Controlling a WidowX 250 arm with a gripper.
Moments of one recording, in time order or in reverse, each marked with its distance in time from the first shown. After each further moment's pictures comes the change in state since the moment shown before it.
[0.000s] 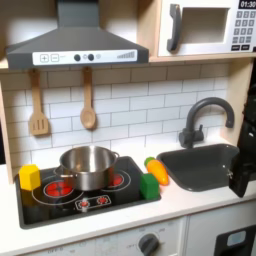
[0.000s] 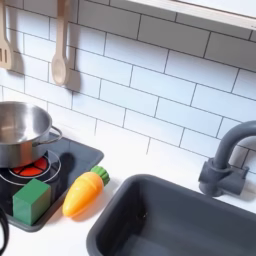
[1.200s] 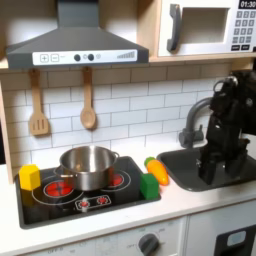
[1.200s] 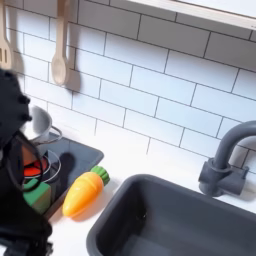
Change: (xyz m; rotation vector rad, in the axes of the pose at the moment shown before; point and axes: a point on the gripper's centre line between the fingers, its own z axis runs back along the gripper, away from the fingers) arm 0.056 0.018 -0.014 0.032 0.004 0.051
